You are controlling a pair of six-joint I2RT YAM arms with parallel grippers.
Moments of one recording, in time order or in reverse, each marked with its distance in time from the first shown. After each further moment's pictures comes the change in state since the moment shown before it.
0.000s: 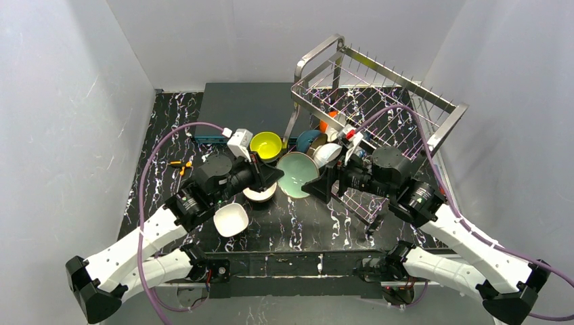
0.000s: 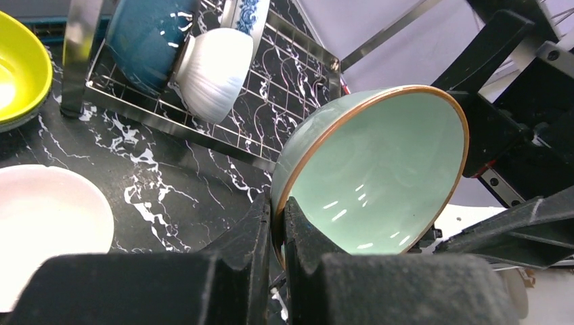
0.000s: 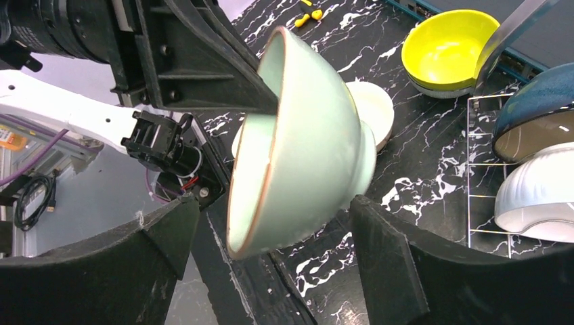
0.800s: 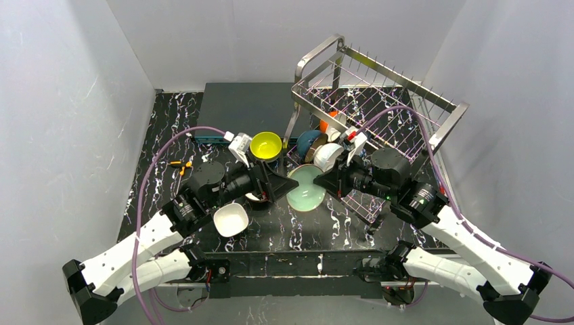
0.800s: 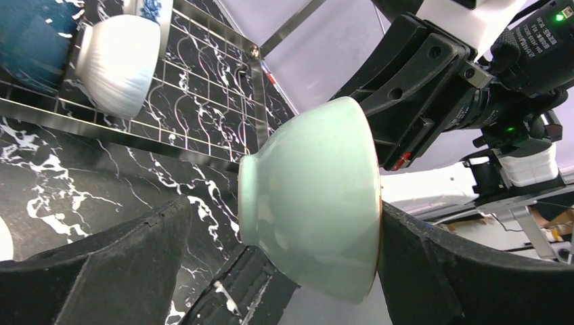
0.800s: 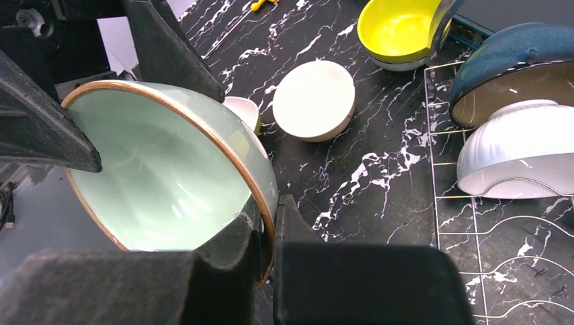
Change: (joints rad) left arm -0.032 -0.041 -0.045 0.114 0.132 -0.083; right arm -0.005 -0.013 -0.002 -0.082 0.107 -0.005
